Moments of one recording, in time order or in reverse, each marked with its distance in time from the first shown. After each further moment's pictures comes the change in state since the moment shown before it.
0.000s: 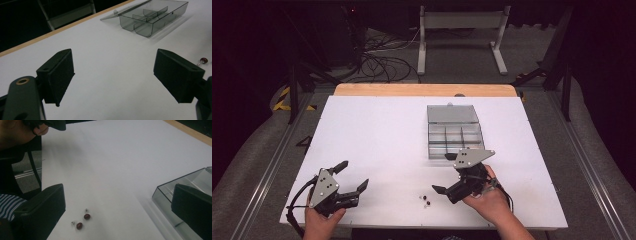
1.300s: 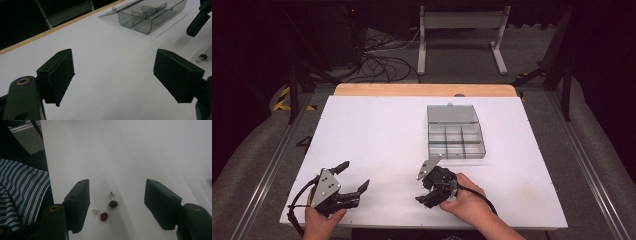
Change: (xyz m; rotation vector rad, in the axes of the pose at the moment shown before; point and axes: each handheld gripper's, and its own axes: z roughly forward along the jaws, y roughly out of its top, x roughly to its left) left arm 0.000 0.000 0.002 0.019 -0.007 0.015; right arm 0.031 0.015 0.069 0.447 0.078 -0.016
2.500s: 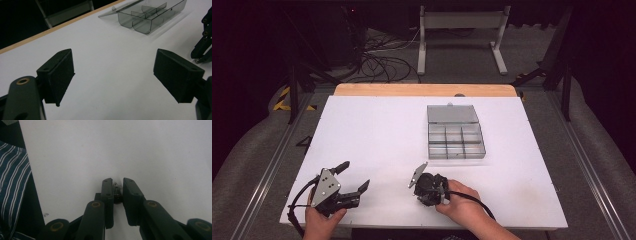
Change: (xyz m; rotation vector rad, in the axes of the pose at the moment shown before) left arm 0.000 0.000 0.000 0.003 -0.004 -0.003; right arm 0.010 0.004 0.028 0.164 -0.040 -0.039
